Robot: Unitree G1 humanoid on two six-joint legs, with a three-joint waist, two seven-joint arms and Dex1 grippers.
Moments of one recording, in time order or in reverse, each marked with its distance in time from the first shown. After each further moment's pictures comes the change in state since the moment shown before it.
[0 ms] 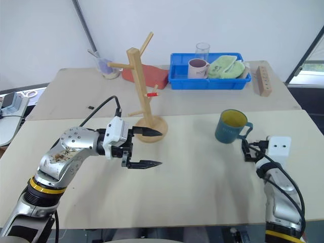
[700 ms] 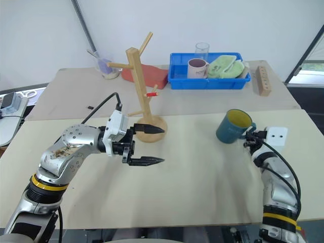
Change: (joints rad) left arm -0.036 -0.031 0.016 -0.007 -0.067 0.083 0.024; right arm -0.142 -0.020 0.016 0.157 0.042 0.002 0.053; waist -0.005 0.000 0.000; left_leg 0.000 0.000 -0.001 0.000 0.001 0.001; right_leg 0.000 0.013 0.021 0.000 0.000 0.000
